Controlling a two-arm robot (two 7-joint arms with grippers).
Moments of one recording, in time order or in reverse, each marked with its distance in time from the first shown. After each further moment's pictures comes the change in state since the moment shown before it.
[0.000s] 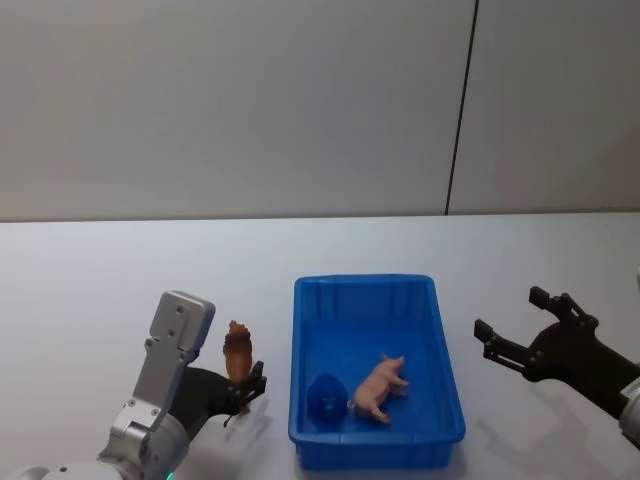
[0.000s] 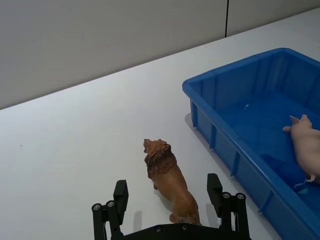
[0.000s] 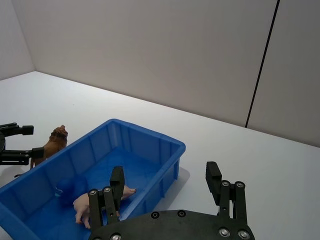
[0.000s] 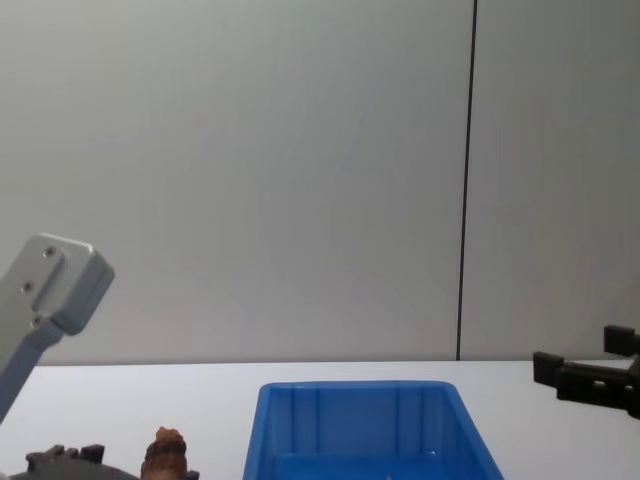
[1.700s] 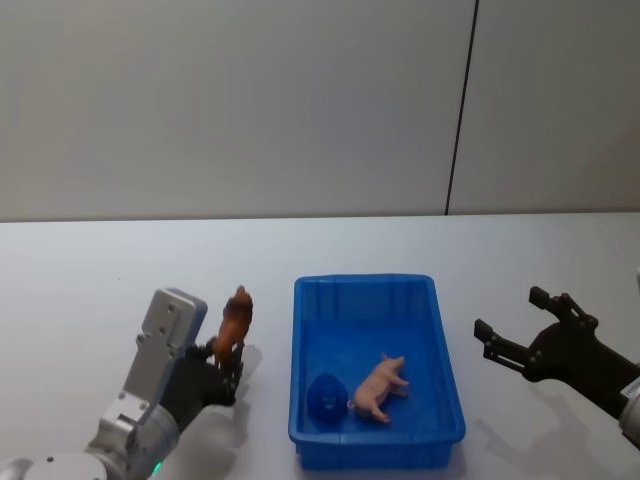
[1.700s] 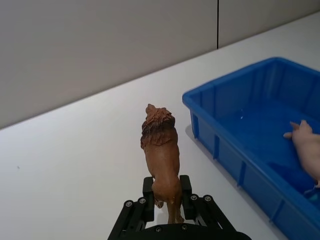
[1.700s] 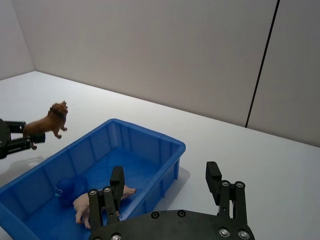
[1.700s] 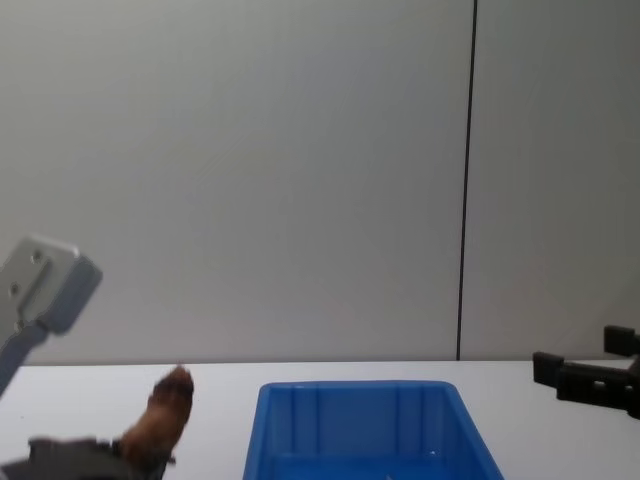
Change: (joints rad) left arm -0.025 -0.008 -0.036 0.077 0.053 -0.080 -0.125; right arm 0.000 0.000 0.000 0.000 0.000 0.000 0.000
